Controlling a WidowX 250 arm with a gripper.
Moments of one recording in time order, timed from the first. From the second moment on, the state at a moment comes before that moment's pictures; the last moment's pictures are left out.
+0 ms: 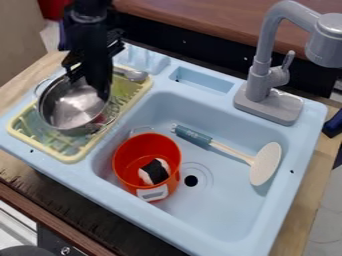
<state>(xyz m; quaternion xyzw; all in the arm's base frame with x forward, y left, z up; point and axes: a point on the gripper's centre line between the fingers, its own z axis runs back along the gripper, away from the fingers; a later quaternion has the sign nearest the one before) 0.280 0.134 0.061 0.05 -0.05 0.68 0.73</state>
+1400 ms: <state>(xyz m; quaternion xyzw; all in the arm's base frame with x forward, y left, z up) 0.365 0.050 0.074 0.00 -0.02 0.73 0.68</state>
